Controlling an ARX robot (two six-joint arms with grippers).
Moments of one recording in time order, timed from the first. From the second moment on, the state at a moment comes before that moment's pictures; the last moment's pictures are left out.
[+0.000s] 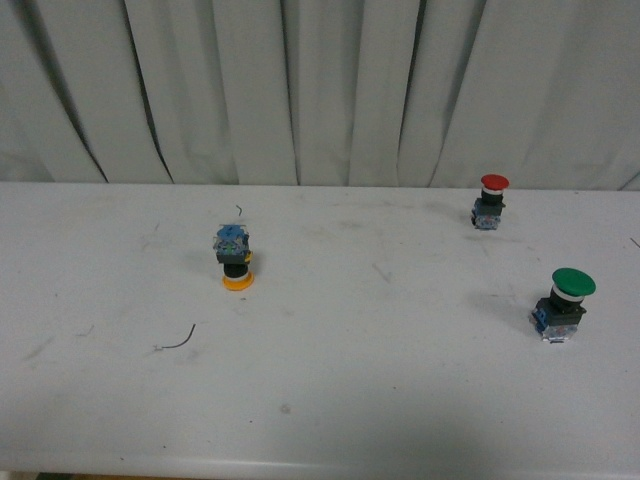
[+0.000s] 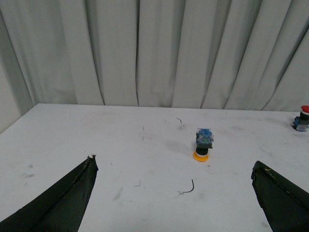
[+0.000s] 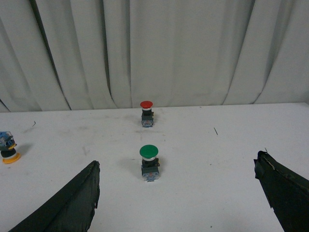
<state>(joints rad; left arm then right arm) 0.00 0.01 0.01 0.00 0.00 -0.01 0.00 0.00 0.01 0.00 0.00 0.00</state>
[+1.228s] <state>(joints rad) 0.00 0.01 0.01 0.00 0.00 -0.01 0.00 0.00 0.01 0.00 0.00 0.00</state>
